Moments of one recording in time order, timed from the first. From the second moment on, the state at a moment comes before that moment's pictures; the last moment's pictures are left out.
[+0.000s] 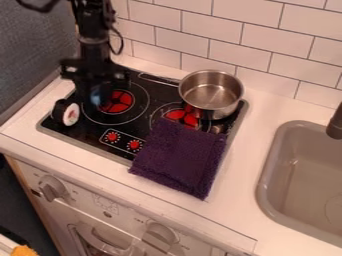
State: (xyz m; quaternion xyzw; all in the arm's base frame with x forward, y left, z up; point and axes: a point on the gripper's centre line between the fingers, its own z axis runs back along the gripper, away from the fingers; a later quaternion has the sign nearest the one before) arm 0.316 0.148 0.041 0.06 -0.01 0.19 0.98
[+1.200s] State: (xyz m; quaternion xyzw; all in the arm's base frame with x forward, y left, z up) arm 0.248 -0.020 0.061 0.02 -0.02 0.10 0.99
